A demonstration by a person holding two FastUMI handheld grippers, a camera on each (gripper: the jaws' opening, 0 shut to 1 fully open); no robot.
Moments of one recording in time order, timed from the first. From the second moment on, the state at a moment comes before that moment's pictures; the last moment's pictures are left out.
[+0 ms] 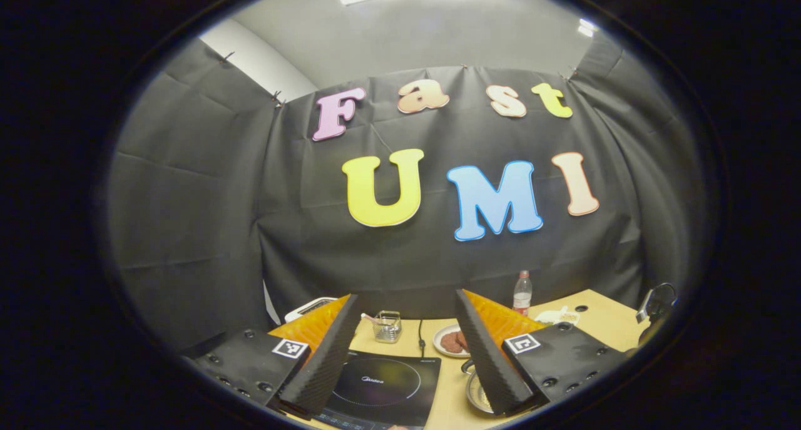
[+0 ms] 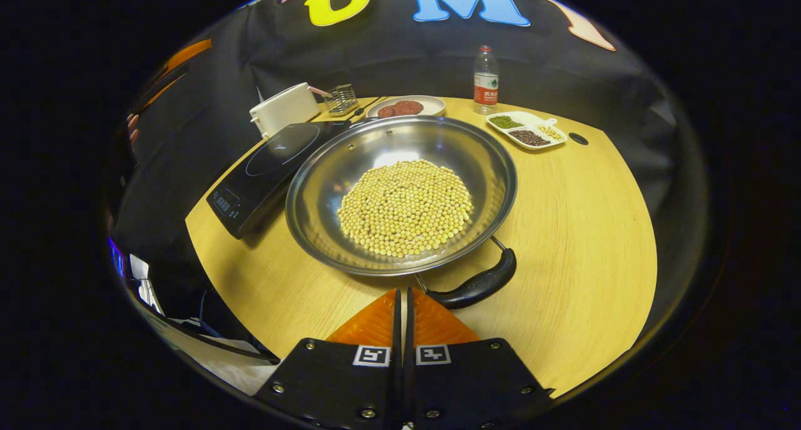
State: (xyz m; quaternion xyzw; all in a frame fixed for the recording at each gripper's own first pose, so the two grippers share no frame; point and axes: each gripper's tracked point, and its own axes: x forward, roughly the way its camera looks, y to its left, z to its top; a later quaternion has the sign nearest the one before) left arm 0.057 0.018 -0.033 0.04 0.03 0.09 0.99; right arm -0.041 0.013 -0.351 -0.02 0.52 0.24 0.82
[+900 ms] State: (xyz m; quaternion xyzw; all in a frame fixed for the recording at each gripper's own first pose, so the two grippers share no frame) left arm 0.067 -0.001 -0.072 0.04 0.07 0.11 0.99; right arm 0.048 -0.065 -0.381 -0.05 0.51 0.17 0.84
